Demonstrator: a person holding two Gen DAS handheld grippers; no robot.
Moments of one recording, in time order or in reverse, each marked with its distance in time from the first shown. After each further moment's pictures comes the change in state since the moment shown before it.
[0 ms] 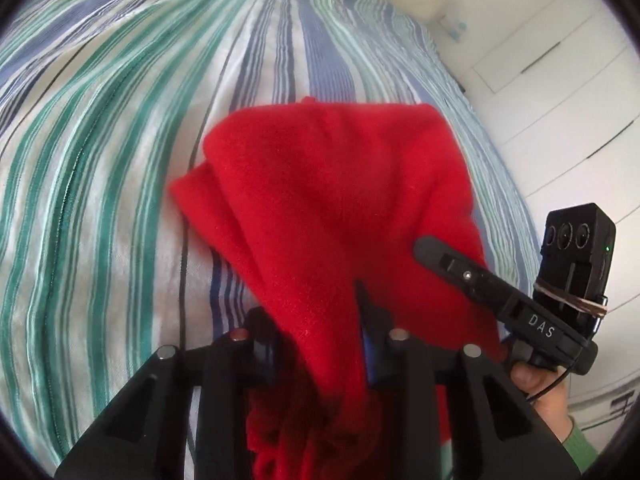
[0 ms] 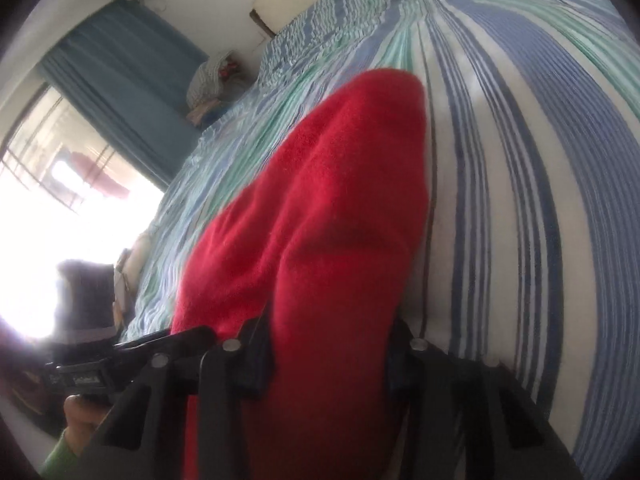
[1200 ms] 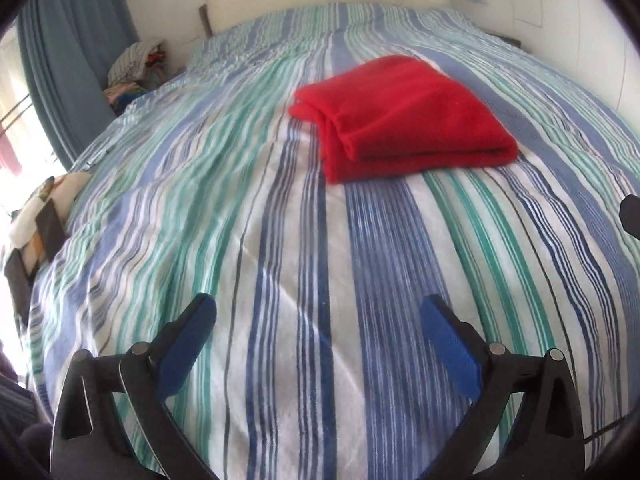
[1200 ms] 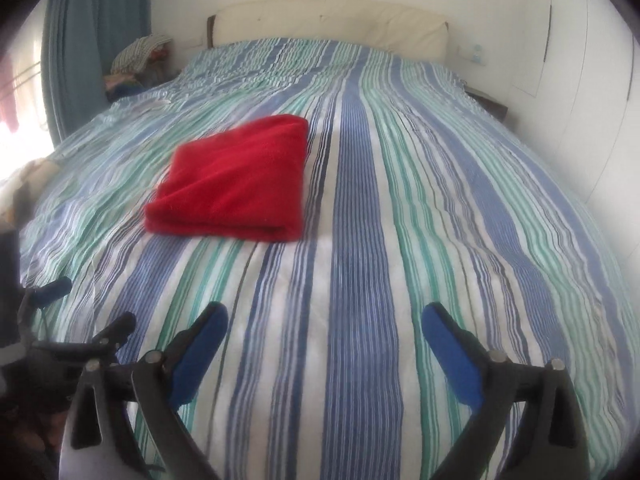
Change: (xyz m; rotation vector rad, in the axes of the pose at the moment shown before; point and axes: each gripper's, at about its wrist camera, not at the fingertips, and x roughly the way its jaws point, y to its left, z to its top) left arm -0.080 -0.100 -0.205 0.309 -0.232 0.698; right arm -0.192 0.091 -0.168 -0.223 -0.157 -0.660
